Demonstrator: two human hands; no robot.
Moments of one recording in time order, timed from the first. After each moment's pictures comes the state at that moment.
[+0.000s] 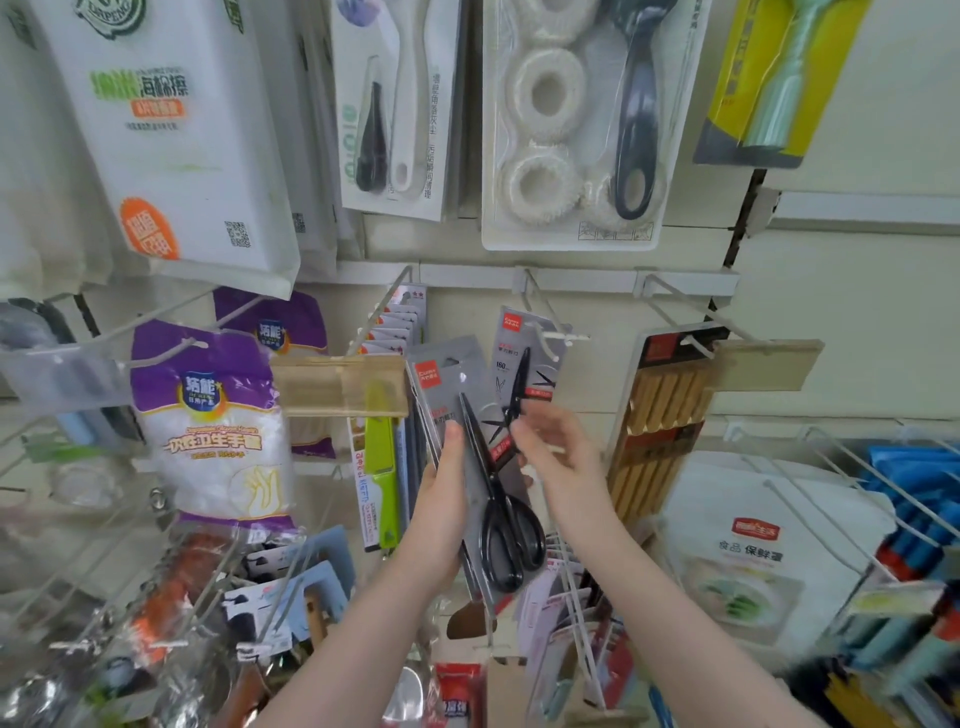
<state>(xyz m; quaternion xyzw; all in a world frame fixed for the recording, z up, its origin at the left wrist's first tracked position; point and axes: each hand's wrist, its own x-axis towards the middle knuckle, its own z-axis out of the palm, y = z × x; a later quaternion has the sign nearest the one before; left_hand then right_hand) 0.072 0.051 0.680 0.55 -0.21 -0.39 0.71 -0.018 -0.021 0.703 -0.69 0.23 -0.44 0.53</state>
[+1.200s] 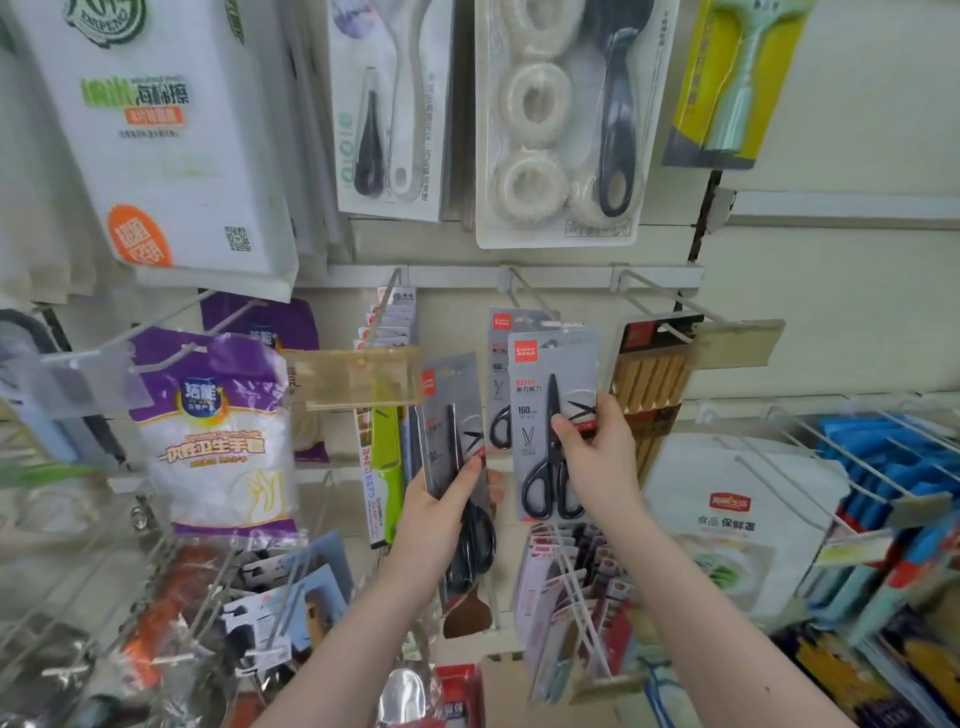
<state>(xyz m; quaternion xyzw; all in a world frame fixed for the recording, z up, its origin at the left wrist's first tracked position) 0.075 0.091 0.683 0.56 -0.34 -0.31 0.69 -0.031 -0.027 0.704 -0.66 0.36 -0.49 0.45</state>
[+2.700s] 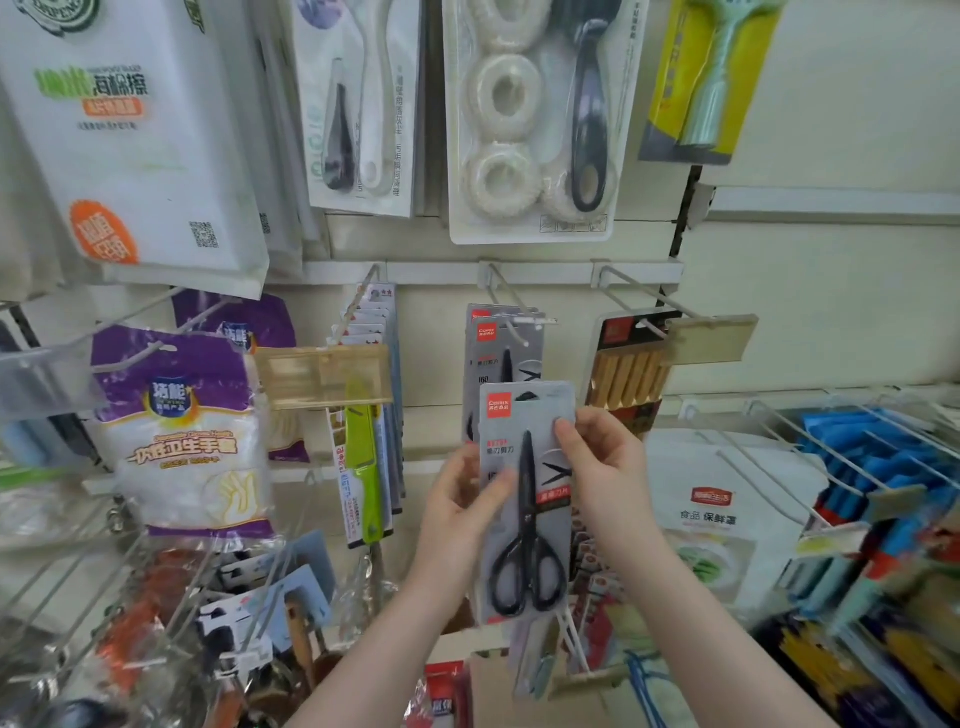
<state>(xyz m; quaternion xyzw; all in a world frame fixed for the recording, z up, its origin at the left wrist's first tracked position) 0.042 0.072 0.675 0.49 -0.37 -0.32 0.72 -0.060 -0.007 0.706 -0.62 0.29 -0.52 0.51</state>
